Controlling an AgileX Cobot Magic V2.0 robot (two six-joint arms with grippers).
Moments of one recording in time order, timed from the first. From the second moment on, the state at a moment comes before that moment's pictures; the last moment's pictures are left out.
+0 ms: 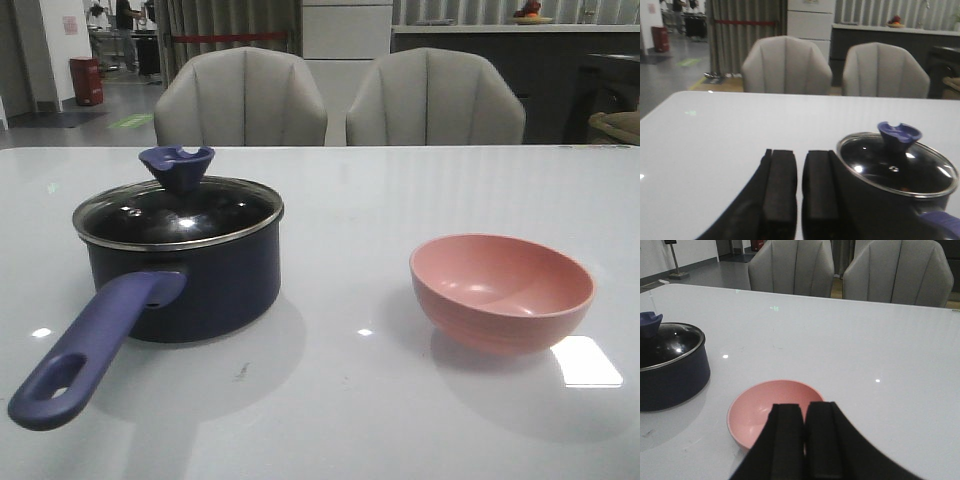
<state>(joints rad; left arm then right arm) -0.10 0.08 -0.03 -0.05 -0.01 -0.04 0.29 0.30 -0.14 0.31 0.04 -0.23</state>
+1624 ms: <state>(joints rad) -0.03 0.00 0.01 0.02 -0.01 -0.05 0.09 0.11 -0.03 0.05 0.08 -0.05</state>
